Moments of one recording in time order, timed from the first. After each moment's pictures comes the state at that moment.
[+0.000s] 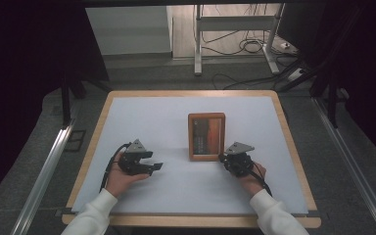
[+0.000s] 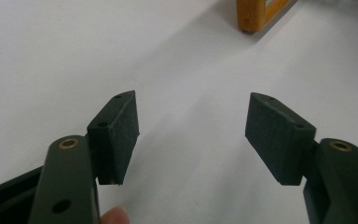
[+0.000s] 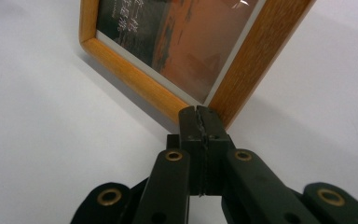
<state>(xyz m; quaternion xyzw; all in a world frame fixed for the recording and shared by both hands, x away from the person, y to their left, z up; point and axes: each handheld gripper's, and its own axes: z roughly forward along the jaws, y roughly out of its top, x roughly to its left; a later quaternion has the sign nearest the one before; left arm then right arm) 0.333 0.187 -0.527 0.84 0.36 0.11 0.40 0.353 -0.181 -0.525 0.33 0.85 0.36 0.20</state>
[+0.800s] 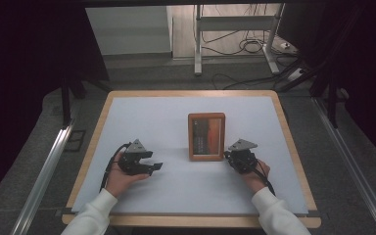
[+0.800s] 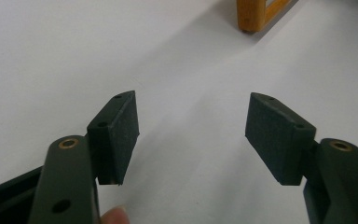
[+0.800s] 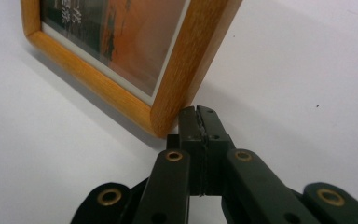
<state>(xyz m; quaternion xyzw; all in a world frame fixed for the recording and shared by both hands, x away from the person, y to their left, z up) 0.333 0.187 -0.527 0.84 0.36 0.11 0.40 0.363 -0.191 -0.524 0.36 0.84 0.34 0.23</state>
